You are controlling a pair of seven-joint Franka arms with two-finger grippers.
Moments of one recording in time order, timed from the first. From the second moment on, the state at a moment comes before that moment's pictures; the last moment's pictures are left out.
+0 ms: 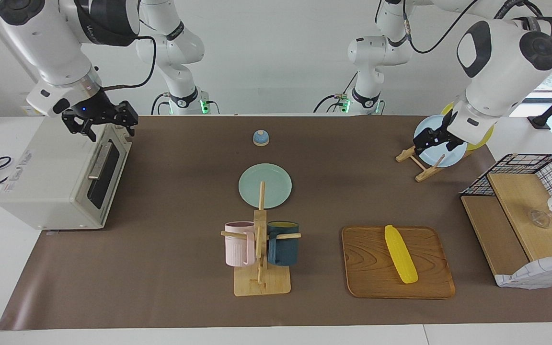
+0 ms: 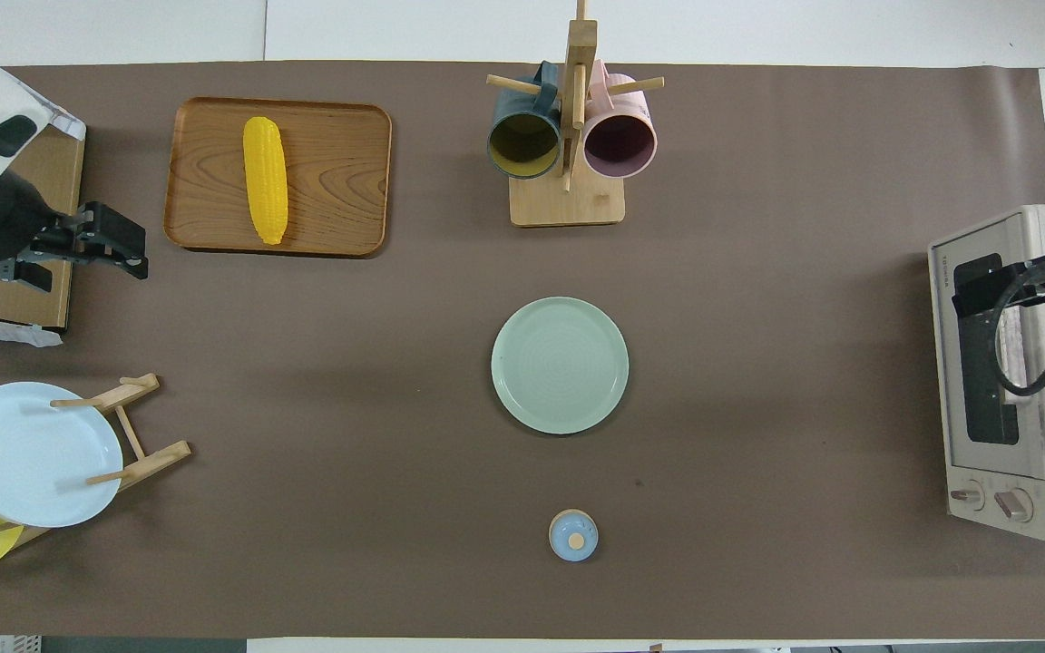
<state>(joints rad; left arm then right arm) -0.07 0.08 -0.03 -1.57 -0.02 1.49 -0.16 0.03 -0.01 -0.07 -1.65 -0.03 1.55 -0.22</state>
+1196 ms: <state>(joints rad) -0.07 -0.01 -0.03 -1.65 -0.02 1.50 -0.16 -0.01 0.00 -0.05 -1.62 -0.03 1.54 -0.12</state>
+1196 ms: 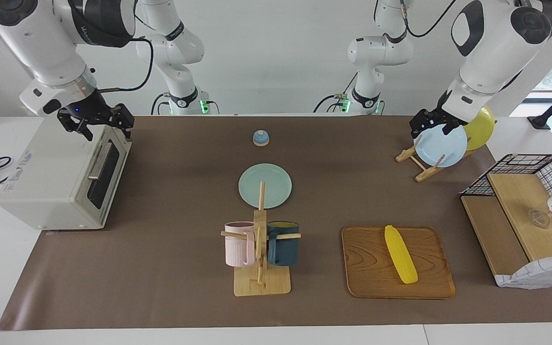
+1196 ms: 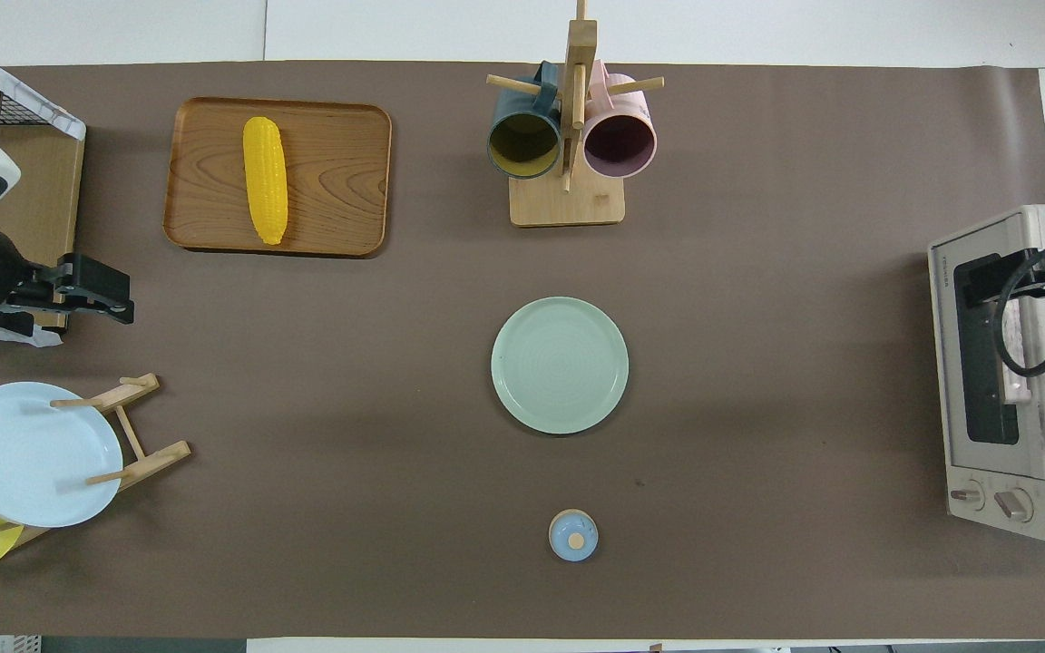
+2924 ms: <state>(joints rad) -0.07 -0.02 -0.03 -1.64 -0.02 1.51 -0.16 -0.03 0.00 -0.04 -1.59 -0.02 1.58 -0.13</state>
